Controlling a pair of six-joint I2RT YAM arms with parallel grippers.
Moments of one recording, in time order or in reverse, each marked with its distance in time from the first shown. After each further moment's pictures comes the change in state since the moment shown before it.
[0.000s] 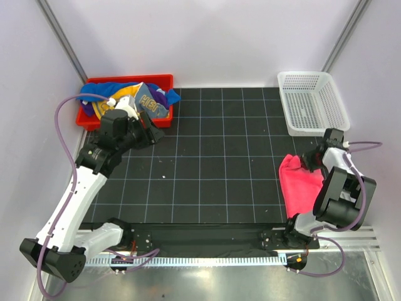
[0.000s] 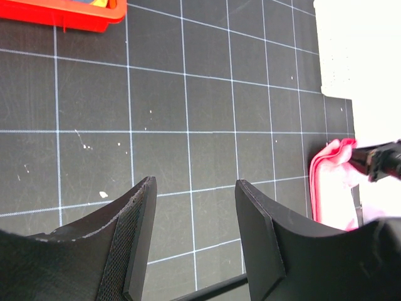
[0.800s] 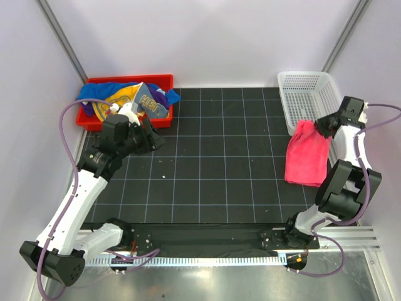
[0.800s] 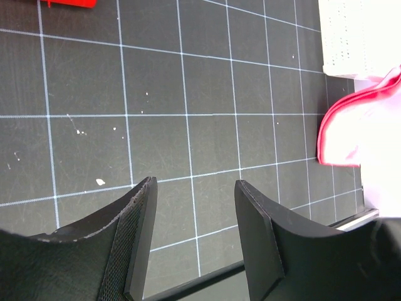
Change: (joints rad) left arm 0.001 -0.041 -0.075 0.003 0.054 0.011; right arm -0.014 0.077 0.401 0.021 -0.068 -0.083
